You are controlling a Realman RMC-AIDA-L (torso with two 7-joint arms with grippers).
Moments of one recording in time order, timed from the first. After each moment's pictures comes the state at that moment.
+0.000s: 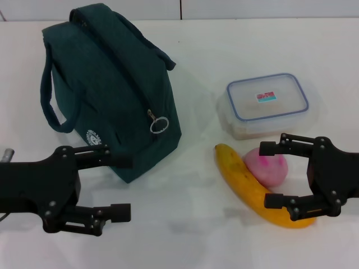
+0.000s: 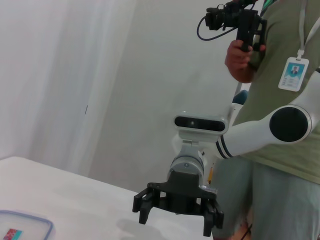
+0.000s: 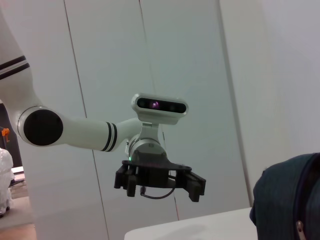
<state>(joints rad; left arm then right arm) -0.26 -2.00 0.95 0.87 1.64 2.03 -1.44 0.49 2.01 -0.88 -0.49 -1.76 -1.89 1.05</state>
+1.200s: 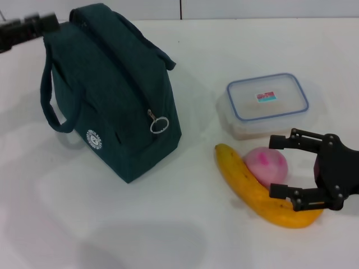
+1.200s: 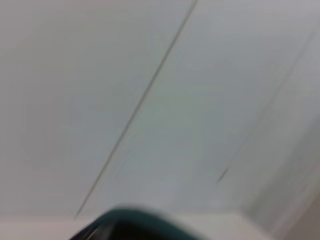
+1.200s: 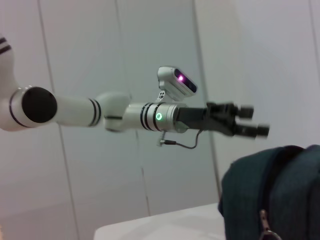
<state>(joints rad) -0.42 -1.97 0.55 0.93 1.78 1.65 -1.97 0.46 2.01 -0.87 -0.49 -1.74 -1.84 1.03</state>
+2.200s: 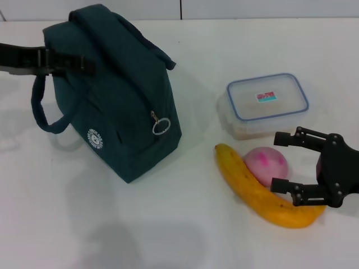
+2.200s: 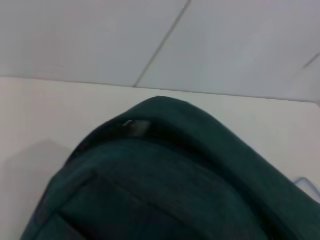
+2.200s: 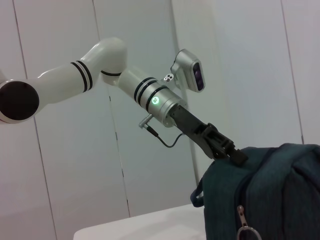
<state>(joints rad) -0.51 -2.00 0.81 1.33 2.23 1.65 -2.62 0.43 2.01 -0.86 -0.47 -1.71 -1.80 1.00</state>
